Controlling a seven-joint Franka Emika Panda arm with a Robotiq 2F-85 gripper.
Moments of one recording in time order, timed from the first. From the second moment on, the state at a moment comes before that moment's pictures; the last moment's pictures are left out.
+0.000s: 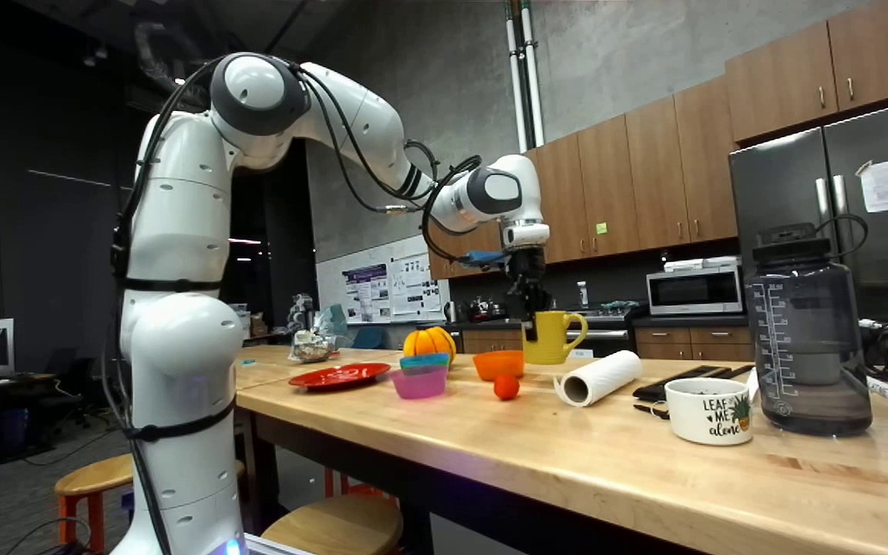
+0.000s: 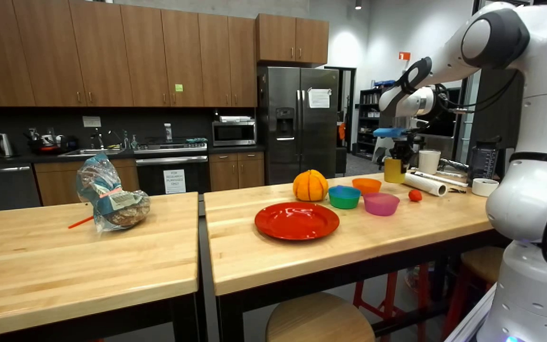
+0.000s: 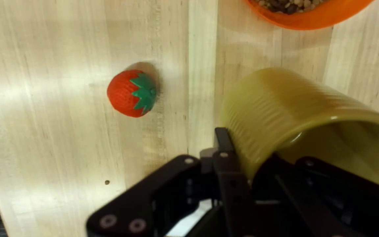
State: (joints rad) arm -0.33 0.10 -0.30 -1.95 -0.03 2.02 1.28
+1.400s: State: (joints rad) arm -0.30 0.27 -0.31 -1.81 -0.03 2.04 1.46
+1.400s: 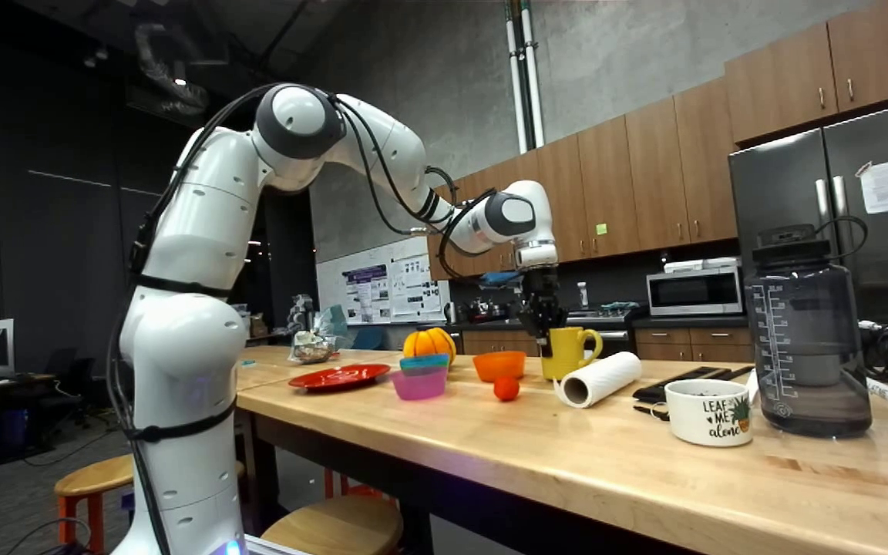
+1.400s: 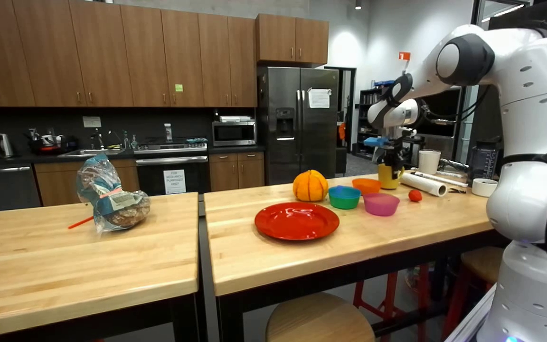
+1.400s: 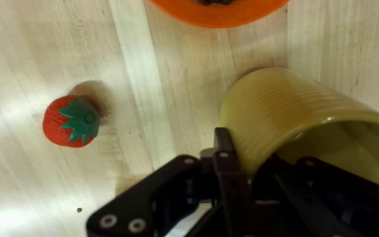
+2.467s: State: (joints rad) arm -0.27 0.15 -0.31 -1.76 -0.10 2.04 1.45
